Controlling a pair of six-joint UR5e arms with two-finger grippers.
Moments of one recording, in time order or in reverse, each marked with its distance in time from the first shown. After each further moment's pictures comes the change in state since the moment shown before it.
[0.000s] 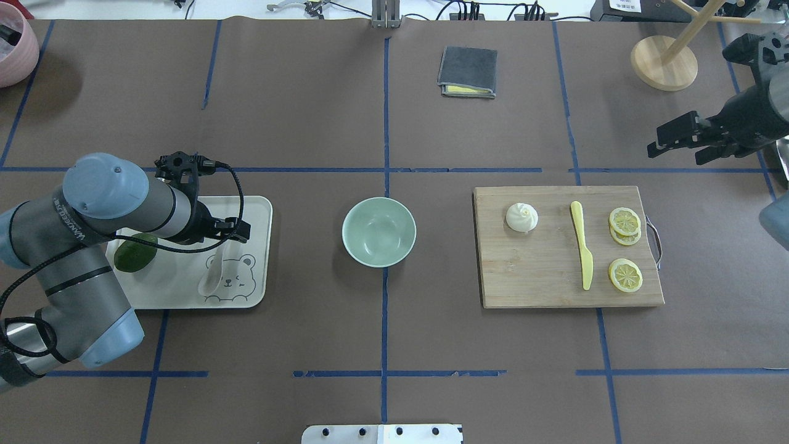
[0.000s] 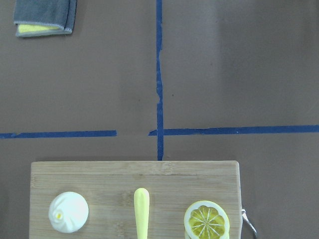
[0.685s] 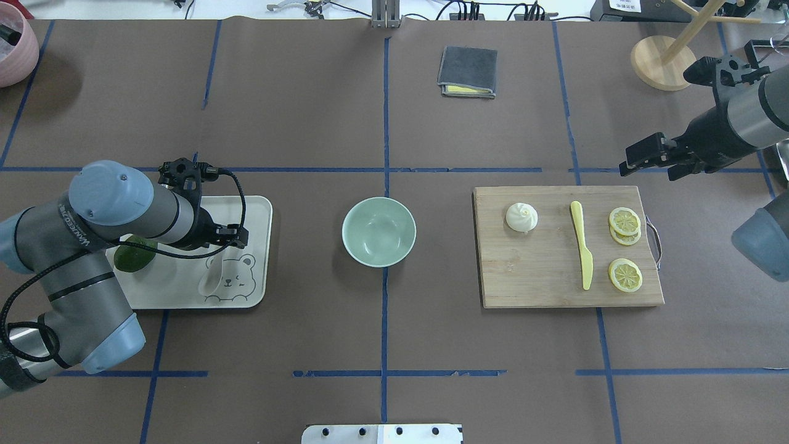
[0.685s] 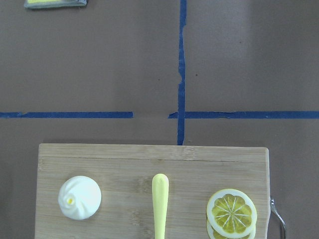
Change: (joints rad) left arm 0.015 0.004 0.004 0.003 0.011 0.001; right arm -0.076 0.008 0.014 -0.001 -0.033 0.020
